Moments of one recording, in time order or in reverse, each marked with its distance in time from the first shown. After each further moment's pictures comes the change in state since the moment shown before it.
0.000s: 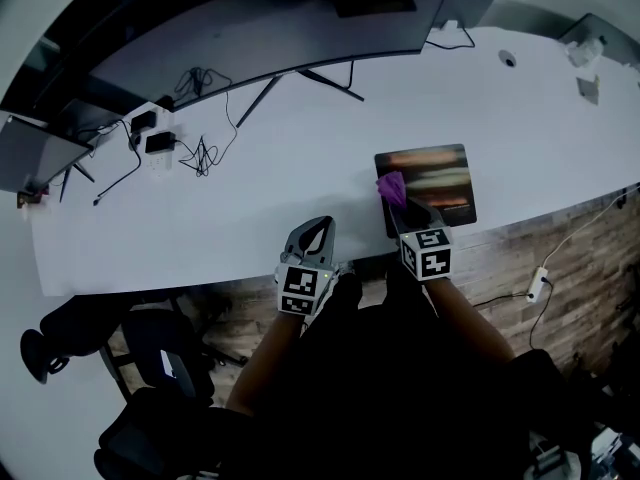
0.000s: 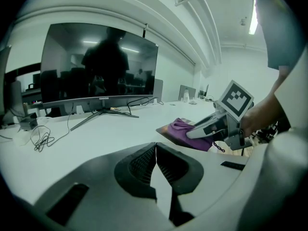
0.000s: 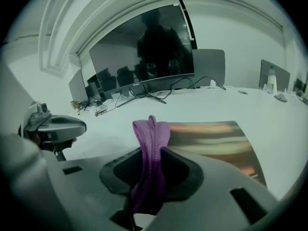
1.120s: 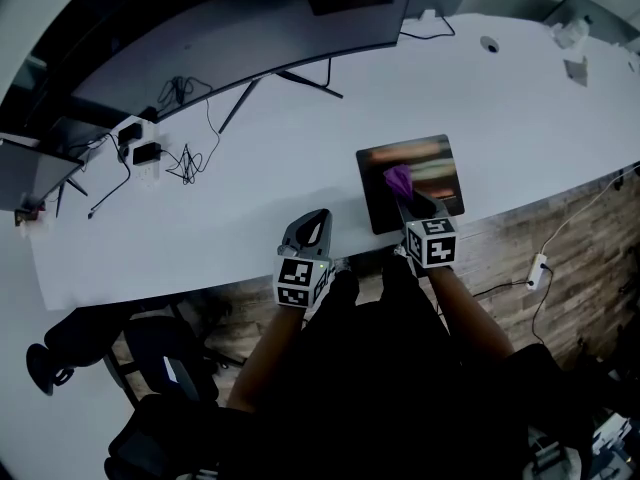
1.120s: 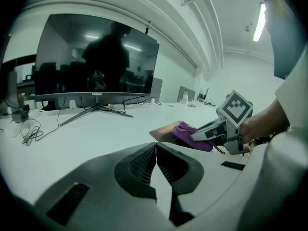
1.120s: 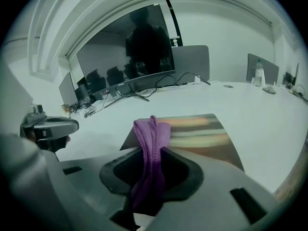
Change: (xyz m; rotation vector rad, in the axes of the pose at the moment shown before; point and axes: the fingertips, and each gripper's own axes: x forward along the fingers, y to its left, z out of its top) left arm 0.024 -0.017 0.006 -0.056 0.003 -0.036; right arm -0.011 -0.053 -0.015 0.078 0.014 -0.067
